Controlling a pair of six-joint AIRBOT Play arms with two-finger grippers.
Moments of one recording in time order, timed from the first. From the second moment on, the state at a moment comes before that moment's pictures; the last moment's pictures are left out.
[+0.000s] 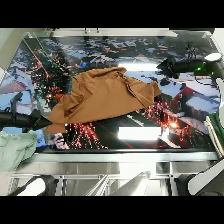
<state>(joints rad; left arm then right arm) 0.50 -1.18 0.80 0.91 -1.38 -1.19 -0.21 -1.97 1.80 -0.56 1.24 1.28</state>
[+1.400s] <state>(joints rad) 0.17 -1.85 1.48 1.12 -1.28 -1.30 -0.18 -1.99 1.39 -0.51 1.25 1.35</state>
